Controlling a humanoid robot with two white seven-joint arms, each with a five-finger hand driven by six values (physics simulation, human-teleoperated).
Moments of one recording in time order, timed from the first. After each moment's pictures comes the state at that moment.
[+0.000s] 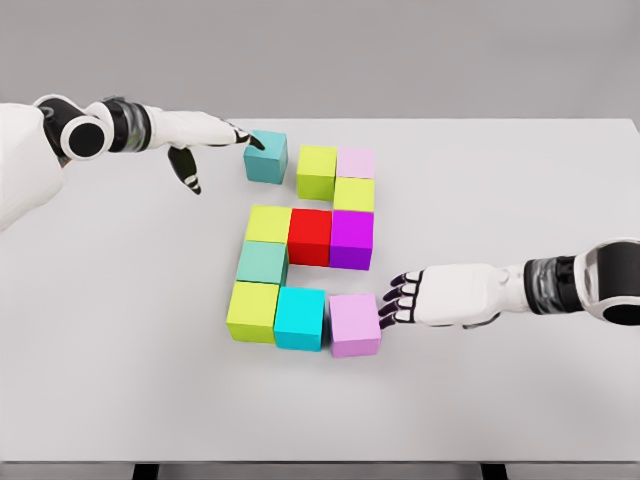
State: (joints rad) left arm -1.16 0.50 -1.20 -0.87 -0.22 -0.41 -0.52; right arm -0.60 -0.89 0.86 -1.76 0.52 -0.61 0.61
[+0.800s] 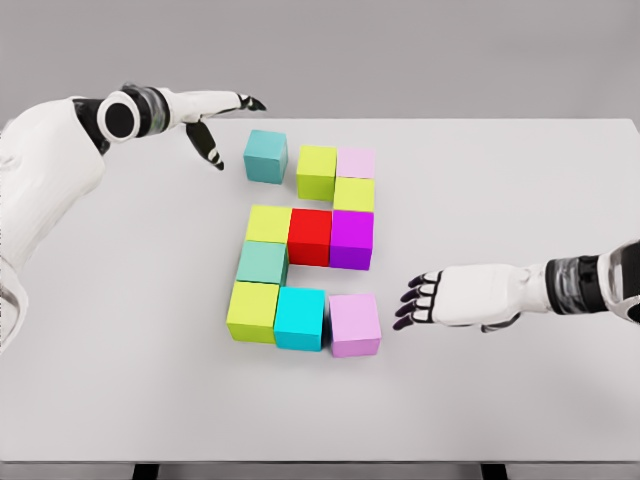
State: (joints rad) left arm -1.16 0.30 -1.03 -0.58 -0.18 -0.22 -0.47; right arm -0.60 -0.95 0.87 -1.76 0.46 -0.61 0.61
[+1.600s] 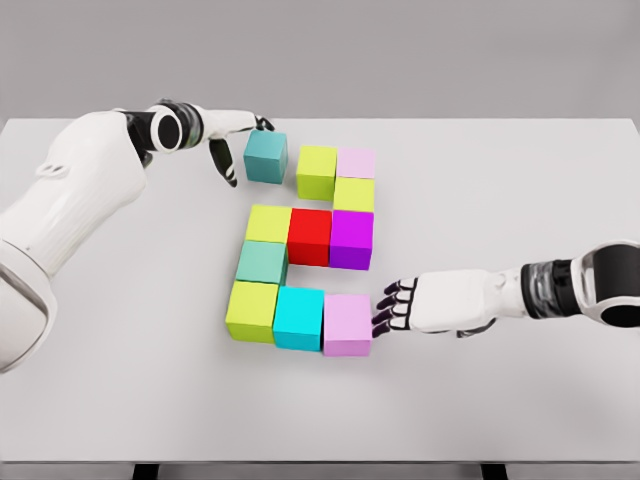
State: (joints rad) left arm -1.15 0.24 -1.09 -0.64 -0.24 0.00 -0.50; right arm -0.61 -0.89 0.89 -1.76 0.46 -0.61 0.61
